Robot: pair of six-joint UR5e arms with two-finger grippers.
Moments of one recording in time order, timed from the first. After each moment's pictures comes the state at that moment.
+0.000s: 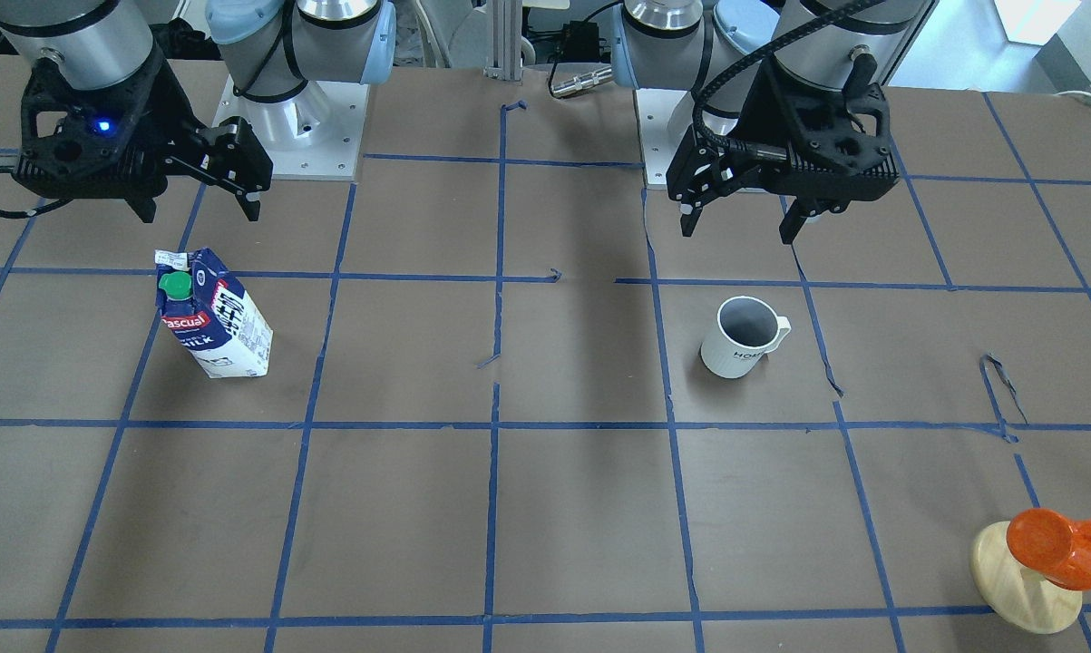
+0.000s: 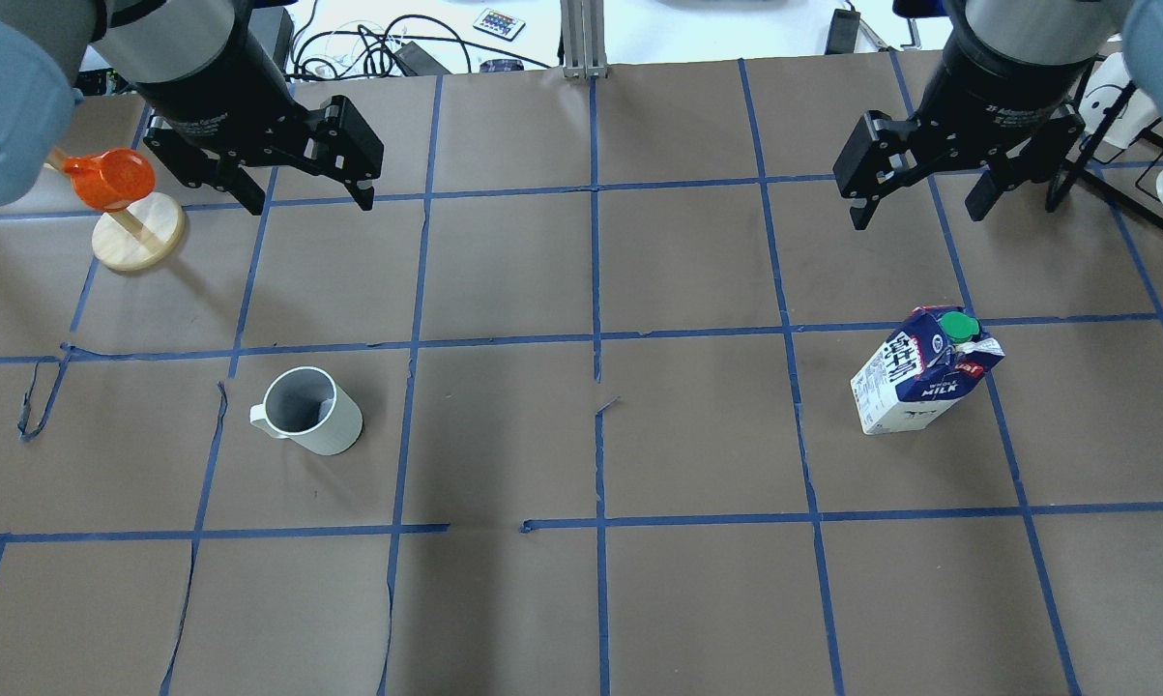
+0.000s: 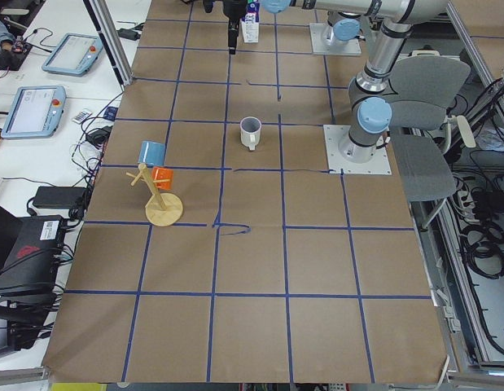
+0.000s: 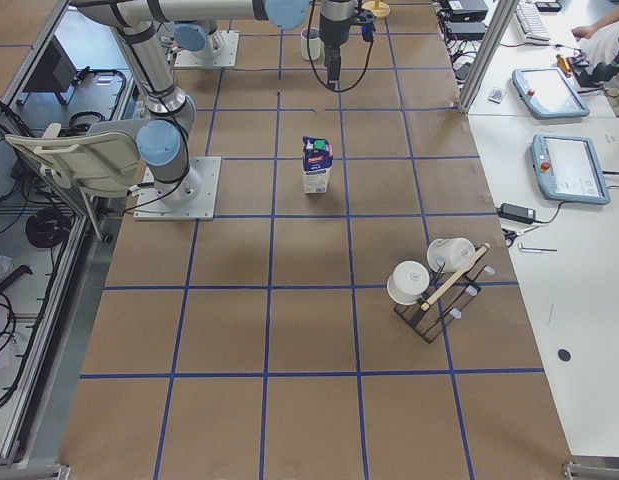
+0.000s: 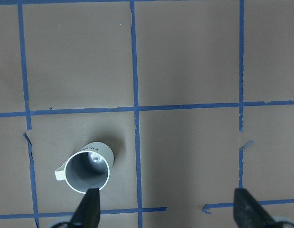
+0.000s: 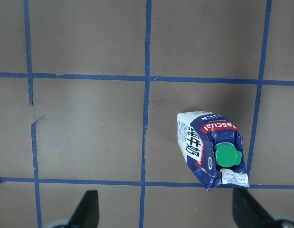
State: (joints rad) left arm -1.60 -1.58 -1.50 -1.56 1.54 -0.01; right arm 1.52 -1.58 1.54 -1.49 -1.57 -0.09
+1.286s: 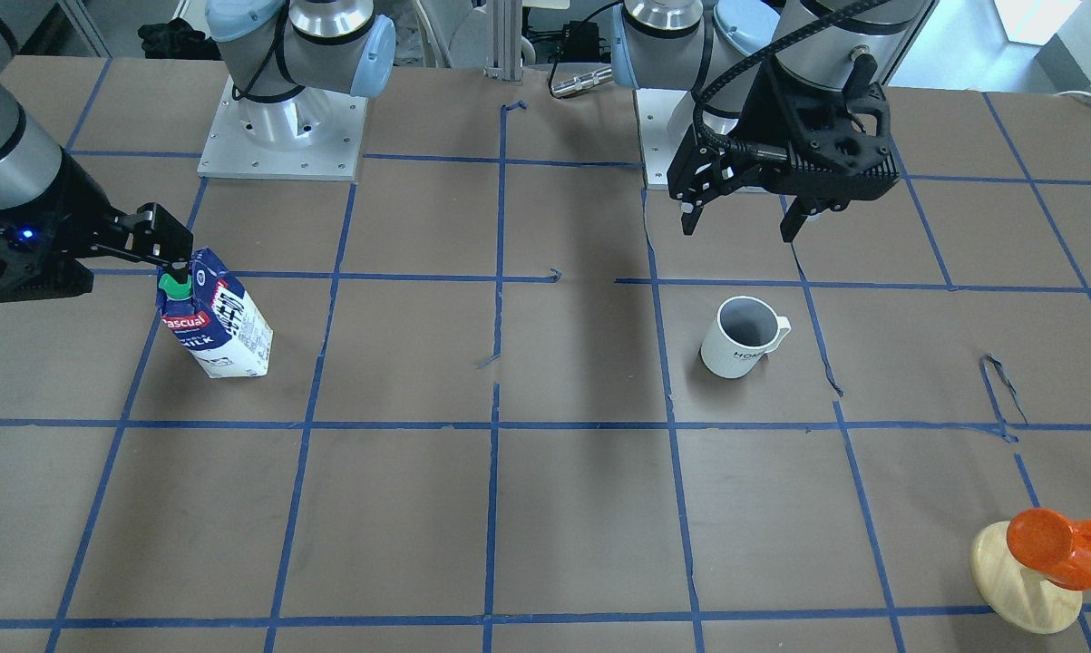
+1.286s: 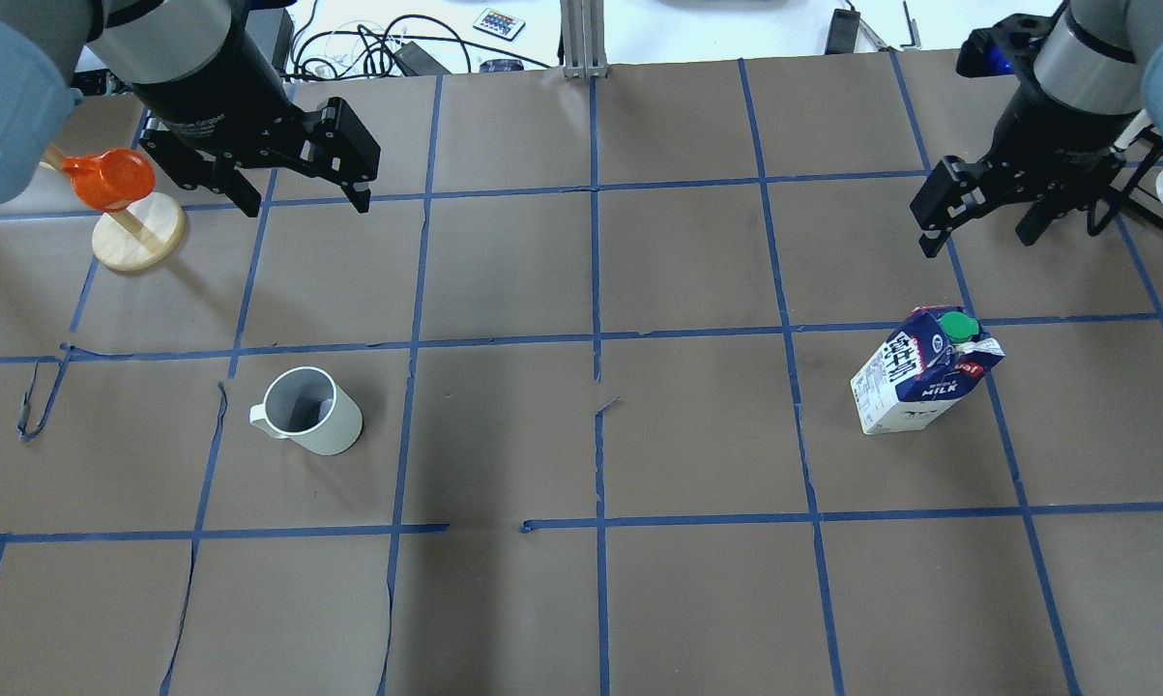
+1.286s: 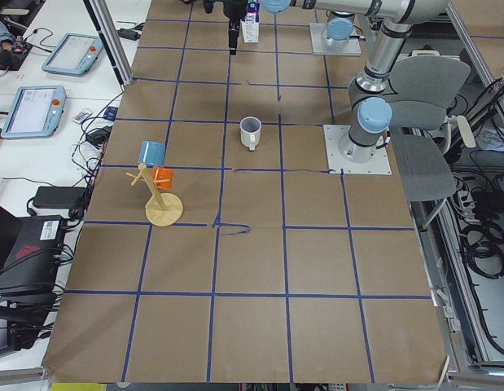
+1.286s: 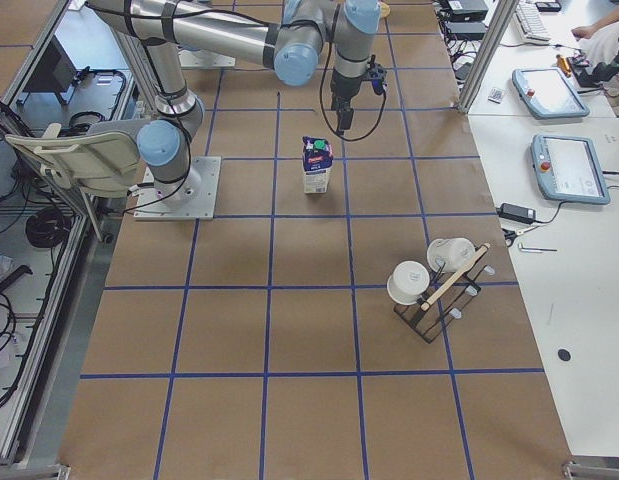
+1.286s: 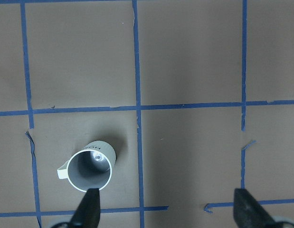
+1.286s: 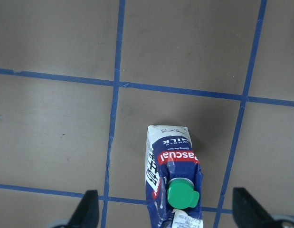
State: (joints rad) left arm -1.60 -1.58 -1.50 -1.58 1.54 -0.01; right arm 1.32 -1.51 1.67 -1.63 -1.58 -0.34
